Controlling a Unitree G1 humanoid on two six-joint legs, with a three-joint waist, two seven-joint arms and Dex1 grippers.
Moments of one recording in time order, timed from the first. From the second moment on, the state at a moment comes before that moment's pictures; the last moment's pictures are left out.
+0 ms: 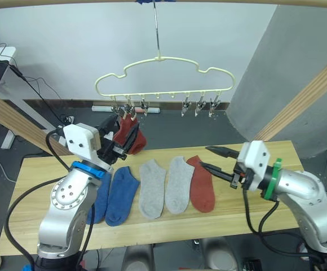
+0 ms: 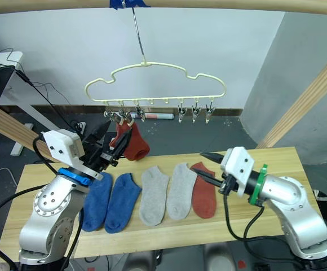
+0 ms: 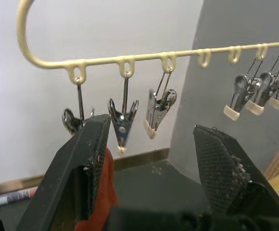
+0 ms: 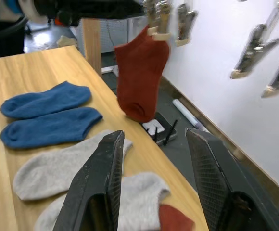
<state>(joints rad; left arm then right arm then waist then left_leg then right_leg) -0.08 0.36 0.09 -0.54 -0.32 0.26 -0.23 -0.10 -0.61 -0.03 -0.69 0.39 0.50 0.76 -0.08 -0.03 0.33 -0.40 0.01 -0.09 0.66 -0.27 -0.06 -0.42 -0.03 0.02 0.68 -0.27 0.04</state>
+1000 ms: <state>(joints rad) -0.18 0.19 0.05 -0.41 -0.15 0.19 -0.12 -0.09 -0.69 -0.09 -0.74 0.50 0.57 0.72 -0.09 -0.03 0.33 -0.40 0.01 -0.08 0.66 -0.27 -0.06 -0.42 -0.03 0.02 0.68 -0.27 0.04</state>
